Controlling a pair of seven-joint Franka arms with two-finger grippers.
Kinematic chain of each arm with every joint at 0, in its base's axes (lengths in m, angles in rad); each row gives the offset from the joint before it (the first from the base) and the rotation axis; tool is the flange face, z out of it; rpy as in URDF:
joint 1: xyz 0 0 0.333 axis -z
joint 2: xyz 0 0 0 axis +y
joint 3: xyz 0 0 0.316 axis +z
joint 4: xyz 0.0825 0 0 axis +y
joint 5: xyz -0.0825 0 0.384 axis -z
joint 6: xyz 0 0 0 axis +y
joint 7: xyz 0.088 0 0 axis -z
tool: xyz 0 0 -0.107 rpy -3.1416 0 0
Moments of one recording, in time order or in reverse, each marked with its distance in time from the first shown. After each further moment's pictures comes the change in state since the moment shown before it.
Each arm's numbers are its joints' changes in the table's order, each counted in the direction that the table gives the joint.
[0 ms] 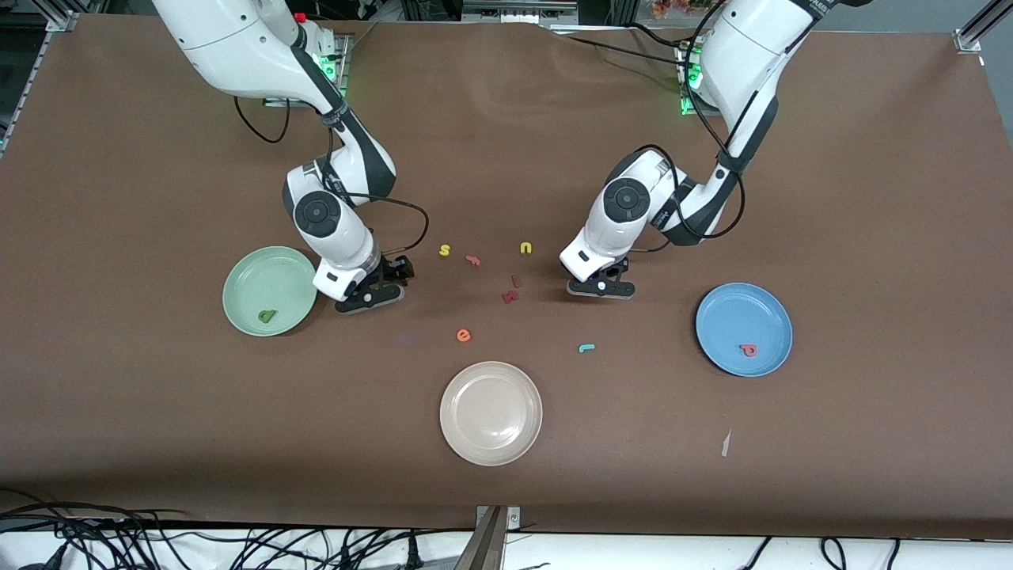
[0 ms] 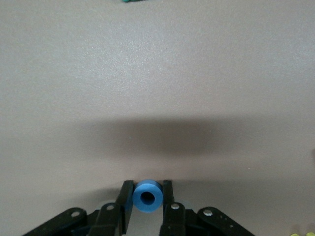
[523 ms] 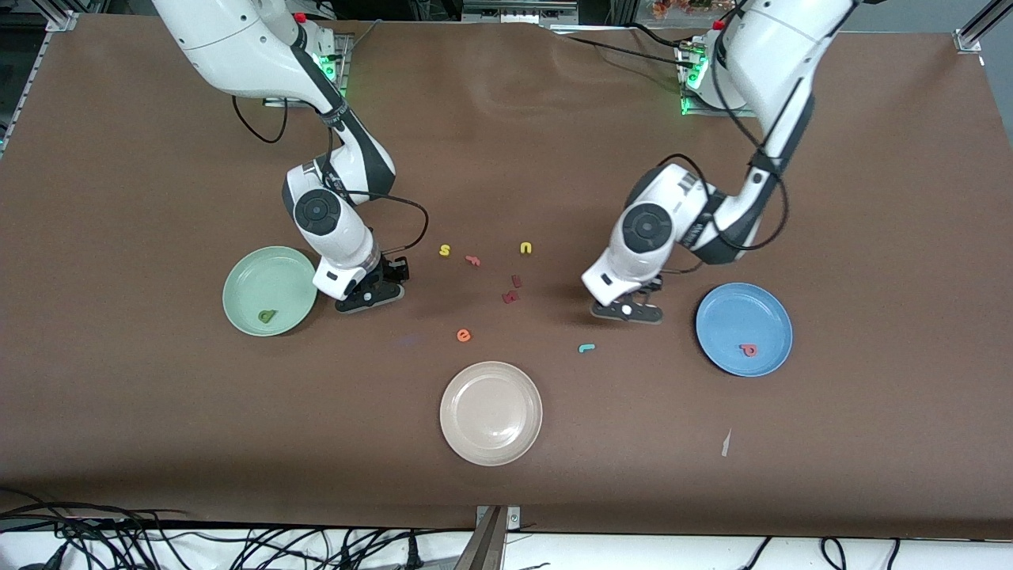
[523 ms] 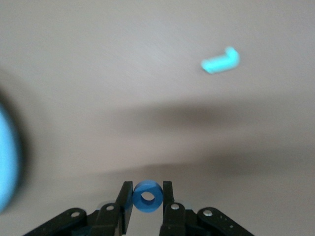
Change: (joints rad) left arm -0.115 -0.034 0.020 -0.202 -0.055 0.344 0.234; right arm 0.000 -0.006 0.000 0.002 0.005 -0.009 0.000
